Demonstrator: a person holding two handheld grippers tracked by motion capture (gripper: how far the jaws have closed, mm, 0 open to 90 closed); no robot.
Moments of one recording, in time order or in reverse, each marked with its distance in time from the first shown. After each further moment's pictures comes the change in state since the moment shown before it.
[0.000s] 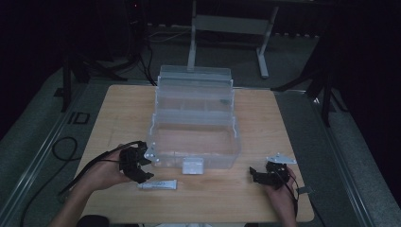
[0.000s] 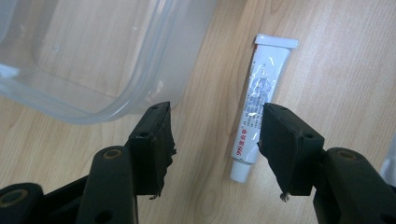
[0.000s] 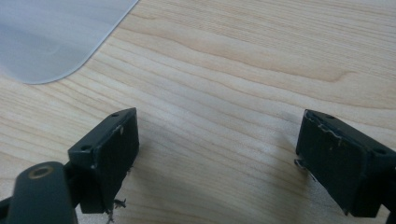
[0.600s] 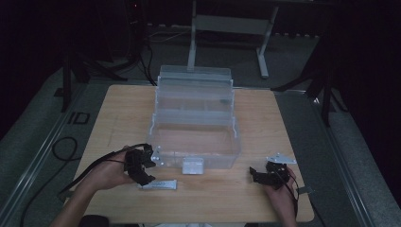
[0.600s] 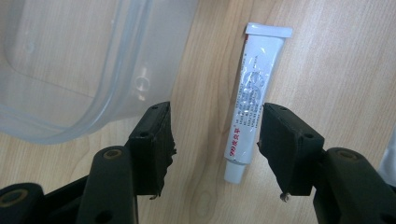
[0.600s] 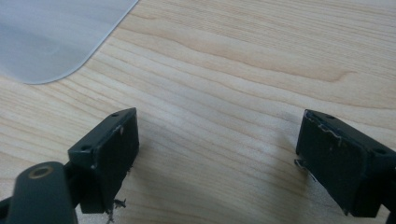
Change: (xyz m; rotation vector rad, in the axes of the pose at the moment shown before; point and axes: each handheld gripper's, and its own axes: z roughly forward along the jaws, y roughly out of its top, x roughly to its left) left arm -0.004 0.008 0.011 0.063 -0.026 0.038; right arm 0.000 0.000 0.000 0.000 0.000 0.000
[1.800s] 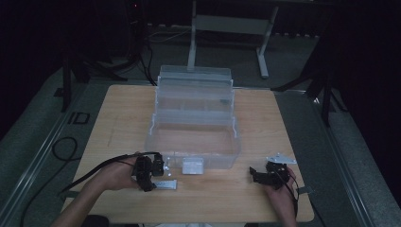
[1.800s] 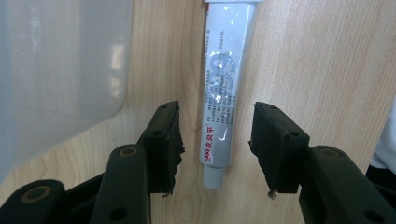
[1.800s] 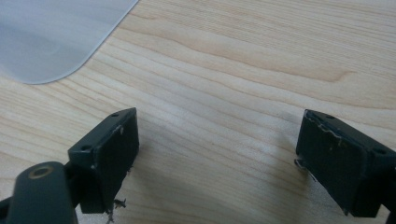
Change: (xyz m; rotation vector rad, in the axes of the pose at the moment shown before) left arm -0.011 0.016 0.031 0.163 -0.089 0.135; right arm 0.000 0.000 0.000 0.000 0.001 0.000
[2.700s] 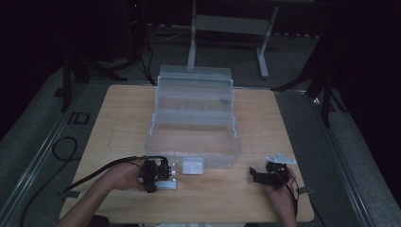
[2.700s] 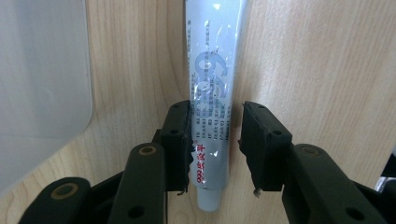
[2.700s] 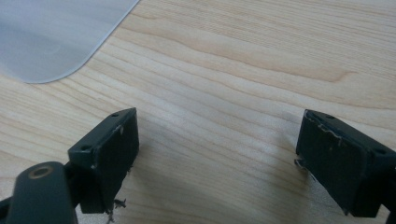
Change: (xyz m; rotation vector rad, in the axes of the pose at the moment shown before) left arm 0.000 0.014 0.025 0.105 -0.048 0.043; right arm 0.000 0.000 0.000 0.000 0.002 -0.001
